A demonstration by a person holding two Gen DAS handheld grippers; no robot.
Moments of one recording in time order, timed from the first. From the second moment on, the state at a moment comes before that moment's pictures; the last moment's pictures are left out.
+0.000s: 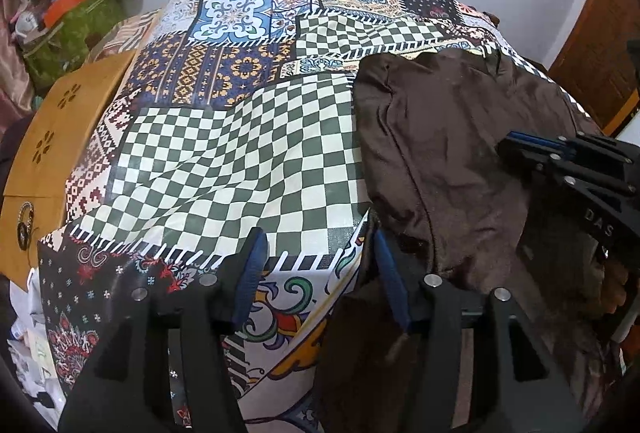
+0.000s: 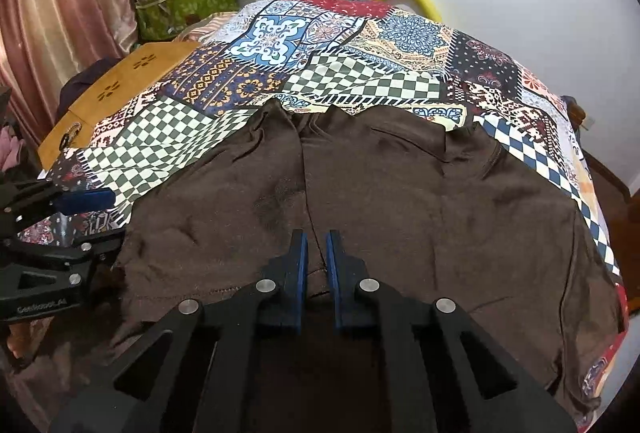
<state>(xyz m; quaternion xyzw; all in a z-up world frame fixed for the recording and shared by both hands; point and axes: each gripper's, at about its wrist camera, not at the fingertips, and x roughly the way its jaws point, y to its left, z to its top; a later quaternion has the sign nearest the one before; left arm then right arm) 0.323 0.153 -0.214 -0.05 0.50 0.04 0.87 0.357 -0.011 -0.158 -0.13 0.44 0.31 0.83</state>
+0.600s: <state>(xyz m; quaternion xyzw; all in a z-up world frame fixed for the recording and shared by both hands) 0.300 0.097 -0.117 -0.01 0.41 0.04 0.91 0.324 -0.113 -0.074 -0.06 0.37 0.27 0.89</state>
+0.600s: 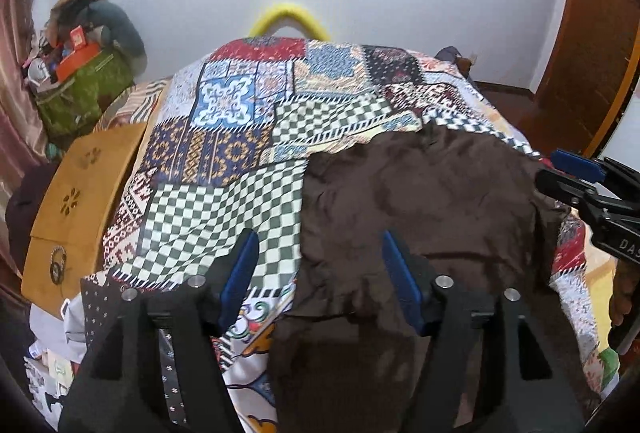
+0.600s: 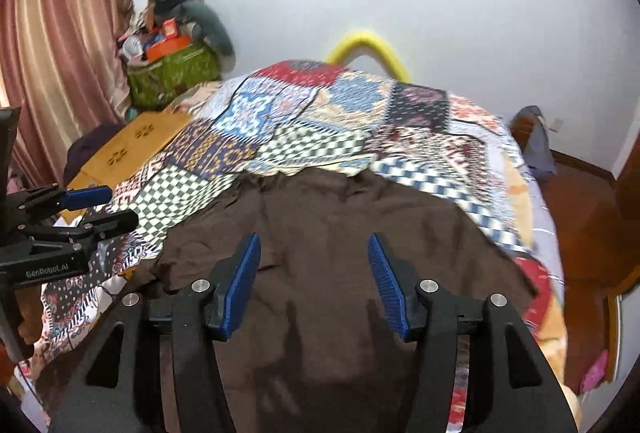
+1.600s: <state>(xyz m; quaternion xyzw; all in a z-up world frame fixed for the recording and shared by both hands) 0.375 0.062 -0.199 -0.01 0.48 0.01 0.88 0.396 -0.260 -0.159 0.02 0.44 0.13 0.89</state>
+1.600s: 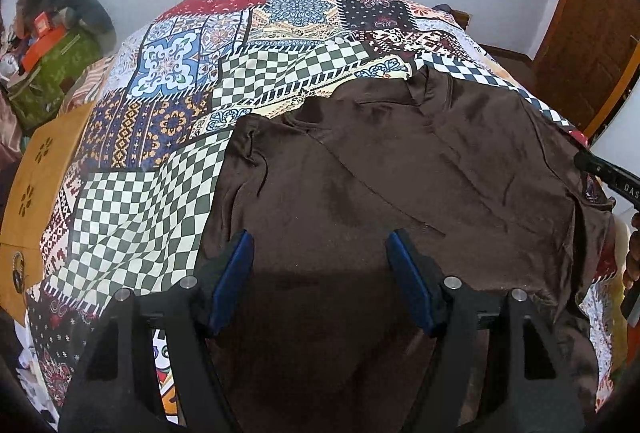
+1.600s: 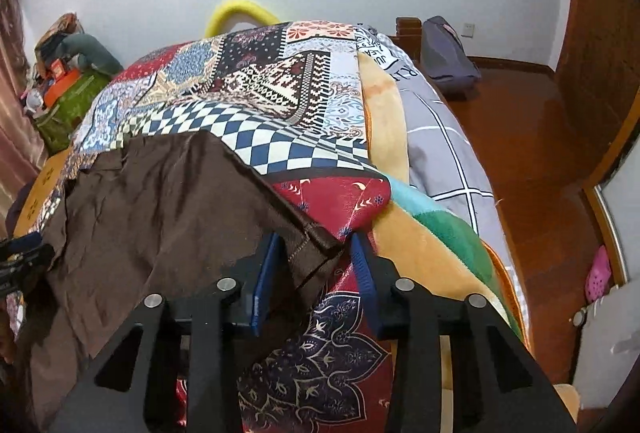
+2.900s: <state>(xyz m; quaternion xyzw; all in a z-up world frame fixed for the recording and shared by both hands) 0.362 0.108 -0.184 -0.03 0.45 0.04 0.89 0.409 -0.093 -0.153 -0.02 0.46 0.28 0.84</state>
